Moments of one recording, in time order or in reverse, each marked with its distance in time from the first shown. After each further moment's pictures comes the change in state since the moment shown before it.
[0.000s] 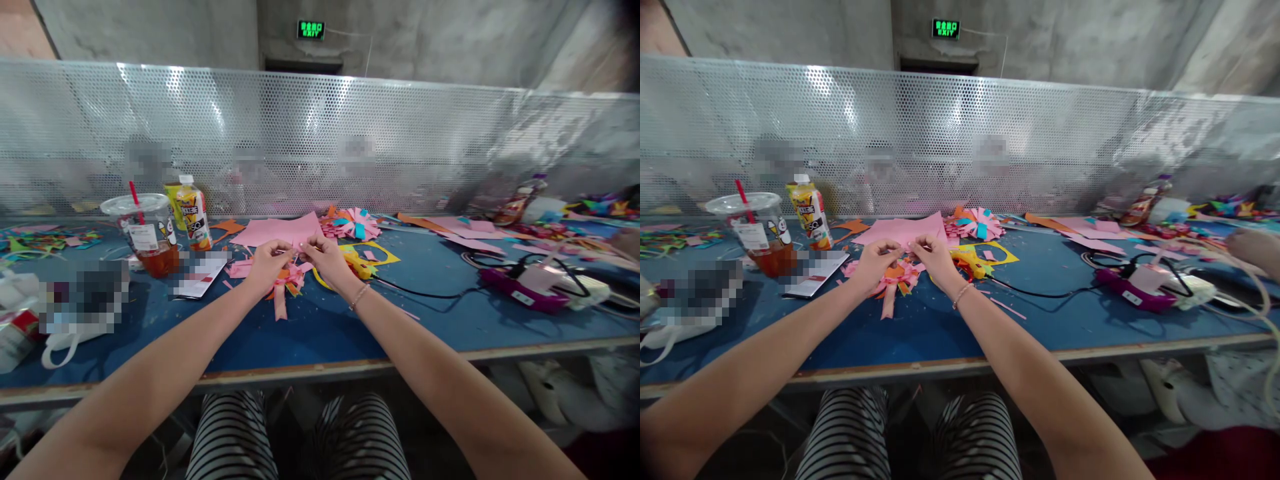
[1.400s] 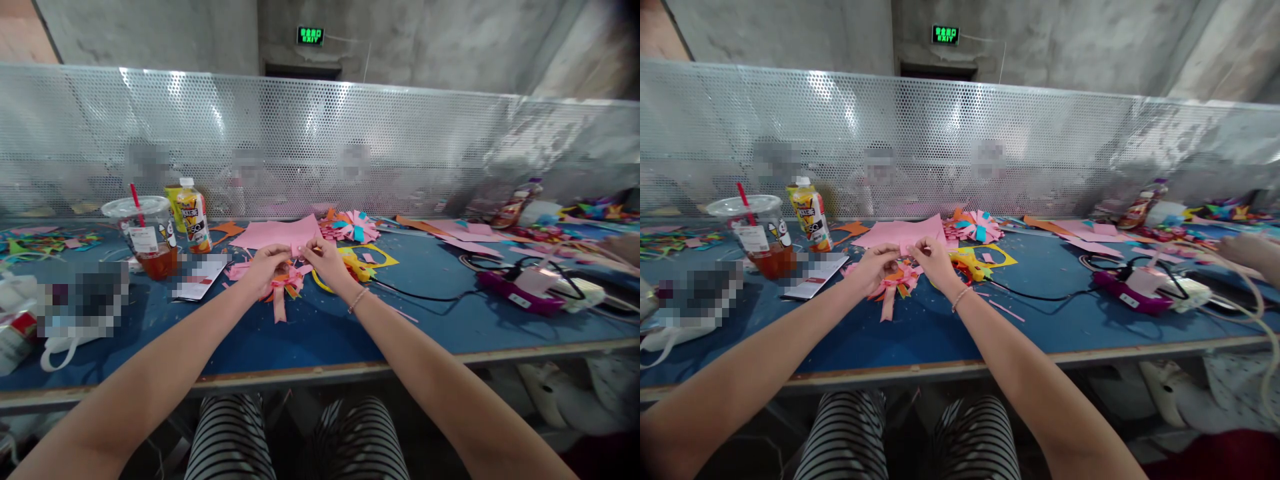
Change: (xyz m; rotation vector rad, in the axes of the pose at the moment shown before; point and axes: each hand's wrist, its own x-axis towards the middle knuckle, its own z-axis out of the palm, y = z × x) left_hand 0.001 0.000 -0.001 -0.369 -0.052 -0.306; right_hand -0.003 -0.006 -0.005 -0.386 0.002 -0.143
